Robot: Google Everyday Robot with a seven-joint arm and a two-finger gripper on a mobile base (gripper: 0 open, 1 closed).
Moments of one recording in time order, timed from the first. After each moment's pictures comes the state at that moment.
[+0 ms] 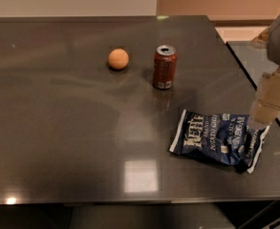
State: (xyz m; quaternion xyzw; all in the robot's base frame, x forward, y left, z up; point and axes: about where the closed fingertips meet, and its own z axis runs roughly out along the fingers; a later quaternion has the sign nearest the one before) arm 0.438 -0.217 0.976 -0.60 0.78 -0.03 0.16
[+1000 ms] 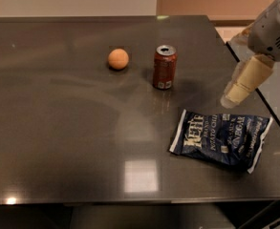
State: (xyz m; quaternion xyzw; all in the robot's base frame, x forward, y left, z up) arm 0.493 -0.199 0.963 -0.57 0.79 0.05 0.23
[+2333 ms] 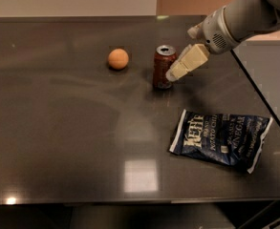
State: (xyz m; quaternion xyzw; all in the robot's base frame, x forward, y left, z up) arm 0.609 -0.113 0.940 -0.52 0.76 0.15 0.36
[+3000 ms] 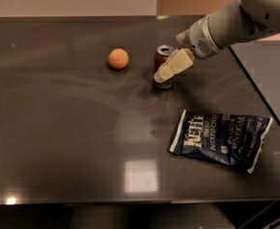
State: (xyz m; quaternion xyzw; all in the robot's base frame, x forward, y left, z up) arm 0.628 -0.085 0.917 -0.51 0.76 0.18 0.37
